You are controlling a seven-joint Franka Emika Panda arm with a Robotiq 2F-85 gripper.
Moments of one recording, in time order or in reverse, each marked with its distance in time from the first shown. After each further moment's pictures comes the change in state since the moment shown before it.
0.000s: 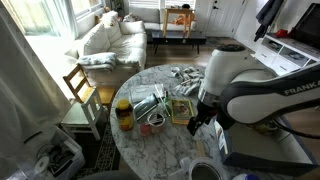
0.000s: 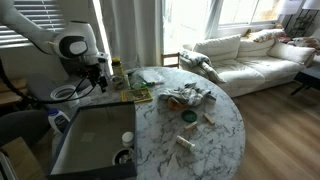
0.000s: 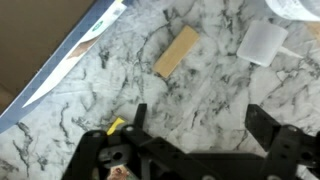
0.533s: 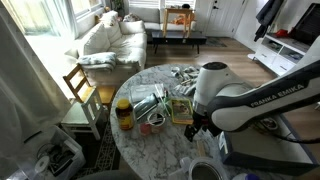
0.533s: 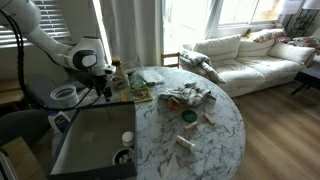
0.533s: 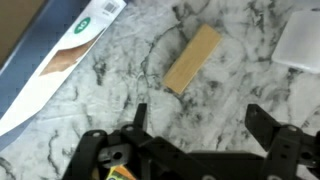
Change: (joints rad) arm 0.005 0.174 -0.025 0.063 -0.027 0.029 0.052
